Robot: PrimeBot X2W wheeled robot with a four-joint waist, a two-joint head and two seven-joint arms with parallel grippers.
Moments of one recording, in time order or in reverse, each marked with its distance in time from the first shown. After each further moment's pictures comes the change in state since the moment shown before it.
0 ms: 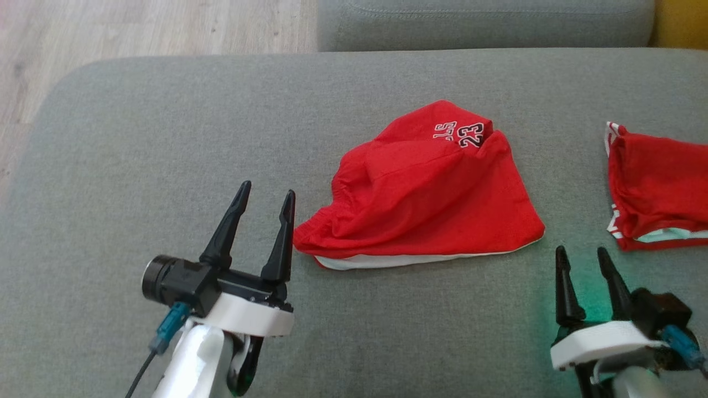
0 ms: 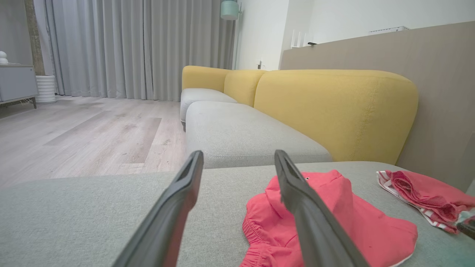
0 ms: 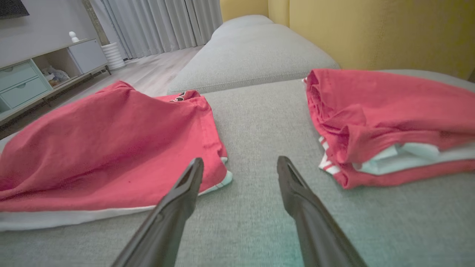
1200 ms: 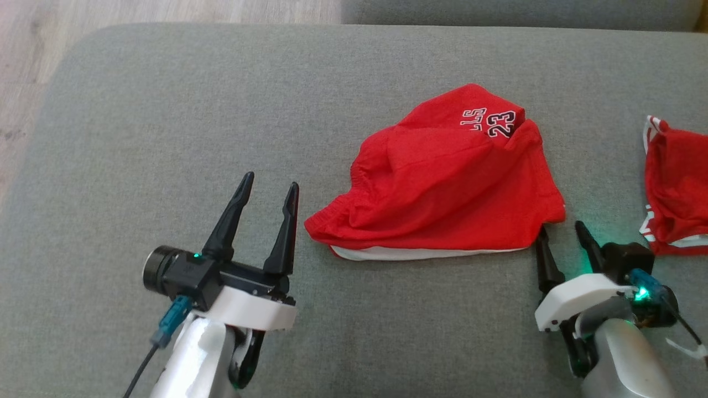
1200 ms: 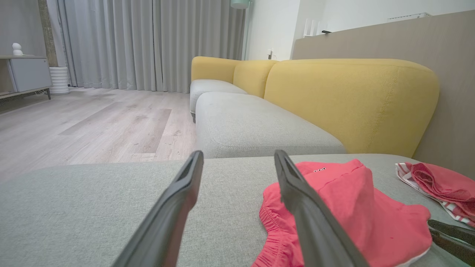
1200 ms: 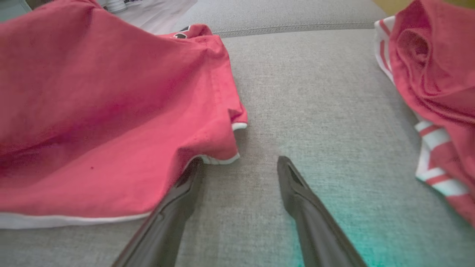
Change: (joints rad) left arm -0.021 0.000 -0.008 -0.006 0.008 -0.002 0.000; right arm -0.235 0.000 -0.015 0.295 -0.105 0.000 0.052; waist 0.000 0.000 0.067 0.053
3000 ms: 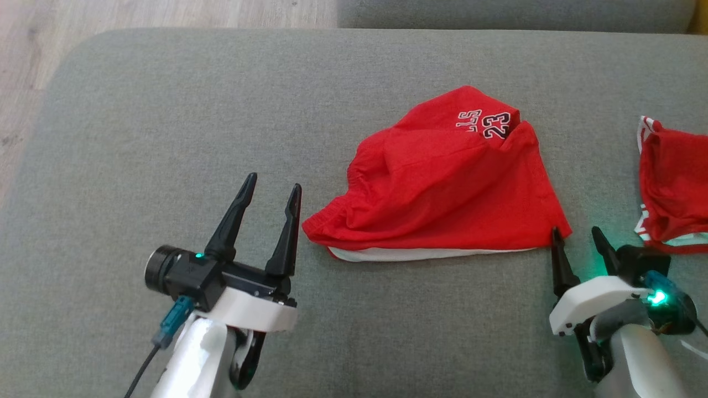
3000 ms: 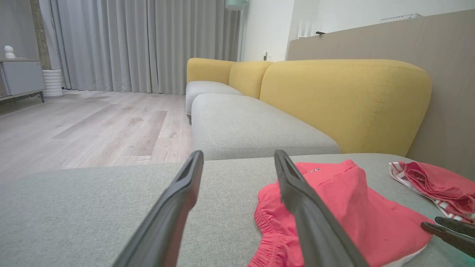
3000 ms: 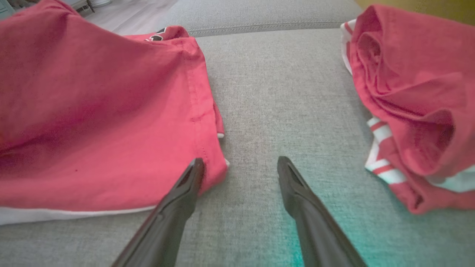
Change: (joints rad) left arm 0.000 0.000 -0.002 0.002 0.007 -0.007 0.000; right arm 0.047 0.000 -0.054 -0.091 -0.022 0.000 0.081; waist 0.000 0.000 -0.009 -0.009
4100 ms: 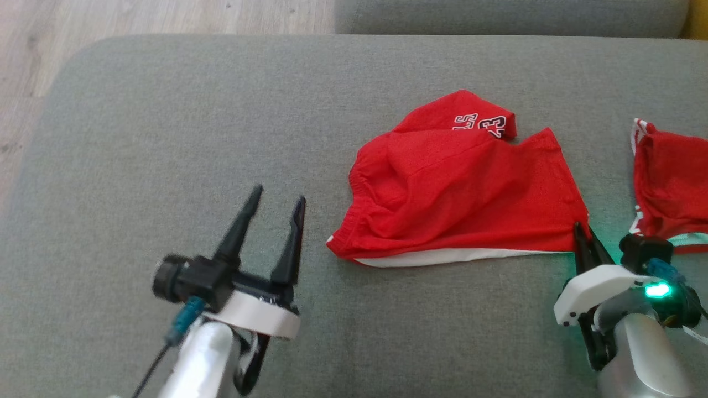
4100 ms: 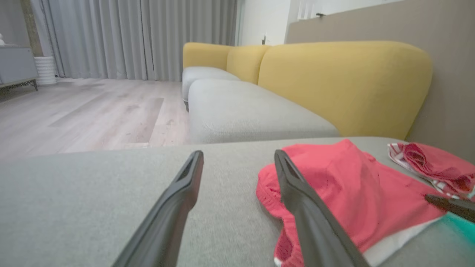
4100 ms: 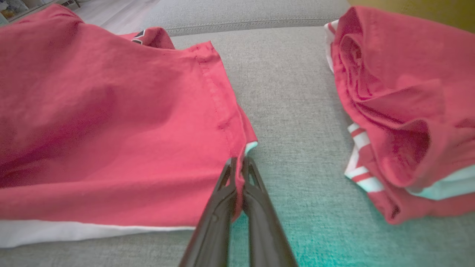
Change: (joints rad) left arm -0.011 0.005 -0.022 0.077 -0.002 0.000 0.000; right arm -0.059 0.000 -0.049 0.073 -0.039 0.000 0.025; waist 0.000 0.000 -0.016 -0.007
